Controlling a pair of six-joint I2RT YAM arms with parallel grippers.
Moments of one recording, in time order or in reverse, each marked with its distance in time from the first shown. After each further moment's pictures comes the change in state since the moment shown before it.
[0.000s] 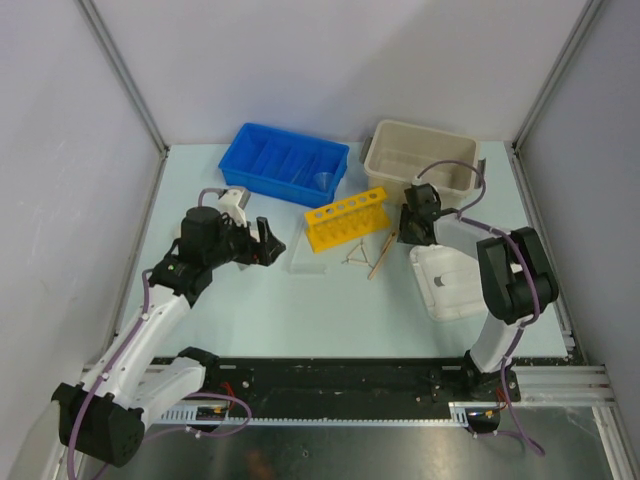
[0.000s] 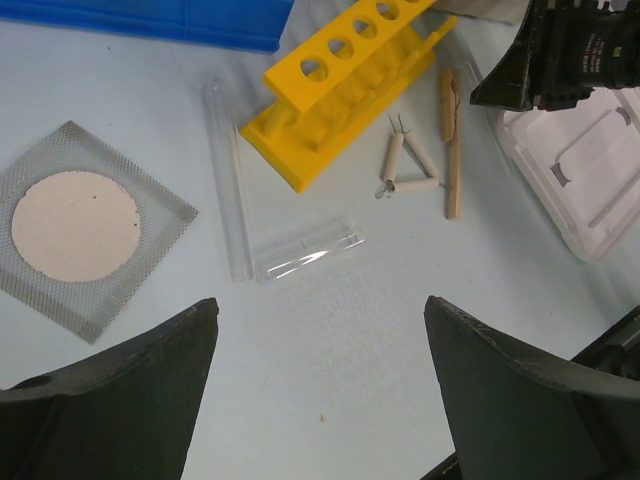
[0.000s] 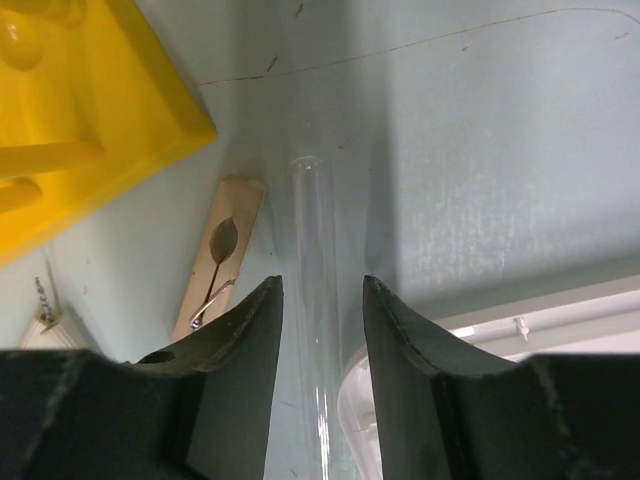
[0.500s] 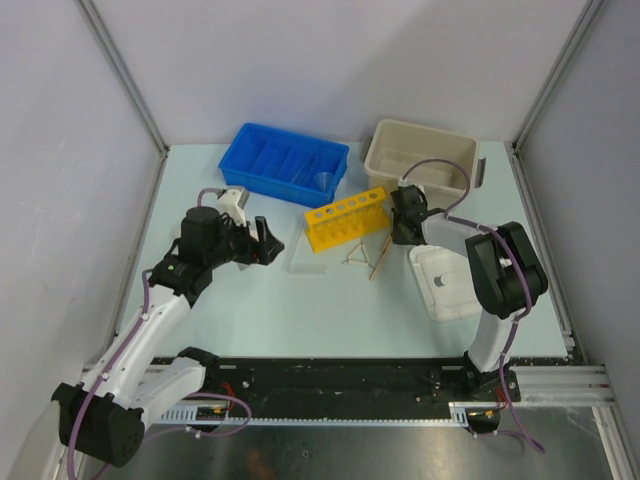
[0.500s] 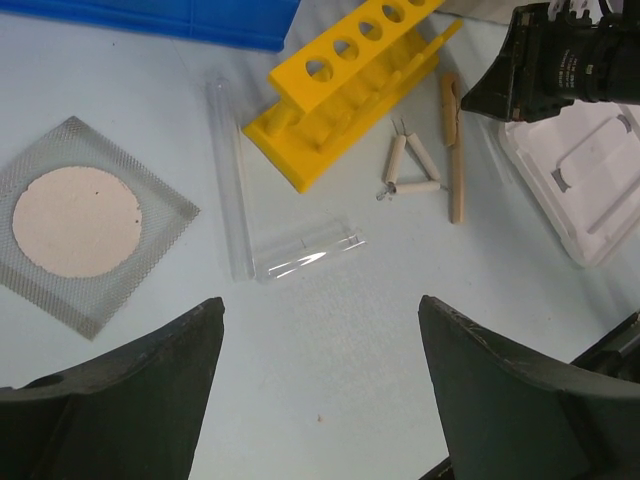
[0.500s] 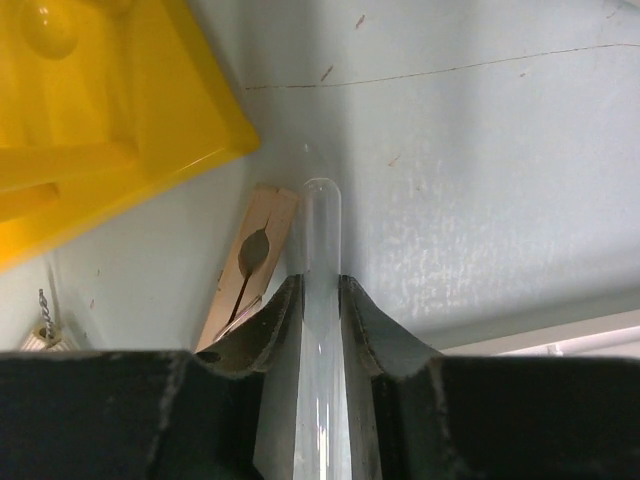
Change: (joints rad) left arm 0.000 0.000 0.000 0.000 -0.010 -0.016; right arm 0.064 0.069 0.041 0.014 0.077 -0.042
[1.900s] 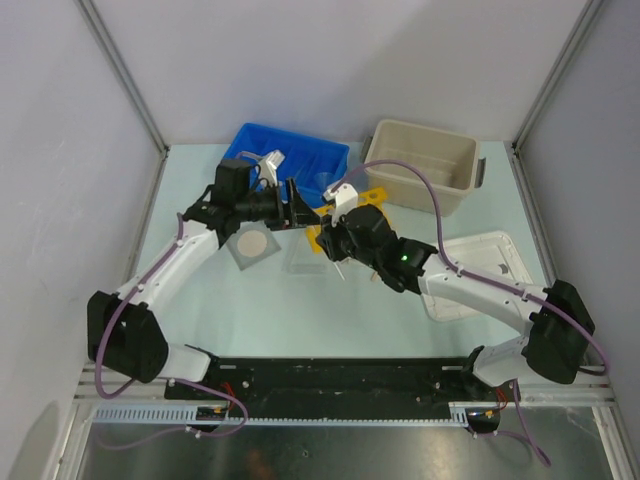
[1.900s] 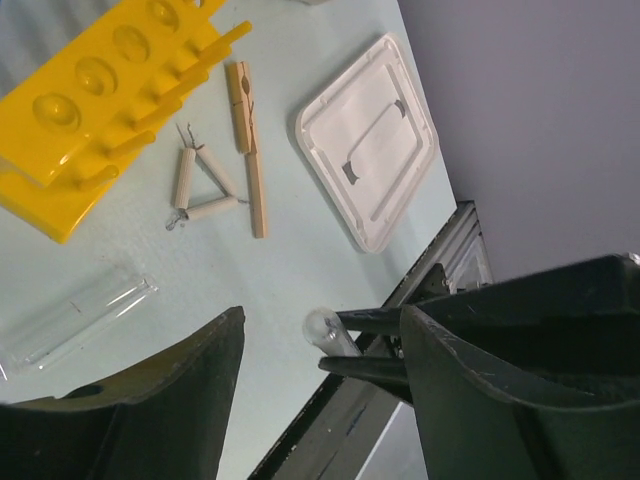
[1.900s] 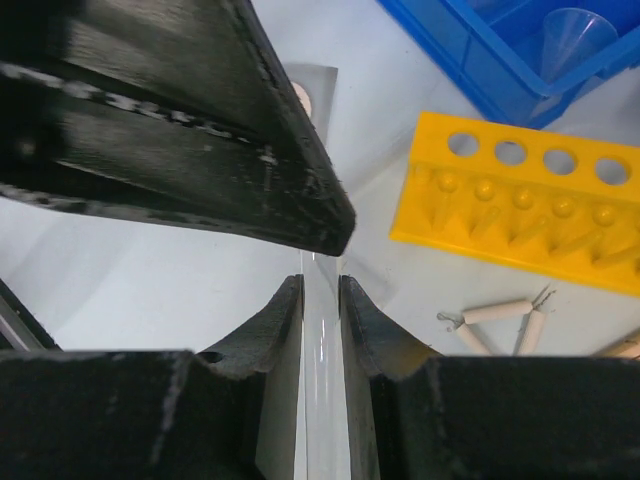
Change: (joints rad) left arm -0.041 0.451 0.350 0.034 0.404 -0.287; right arm 0.550 -0.421 0.000 0.145 -0.063 -0.125
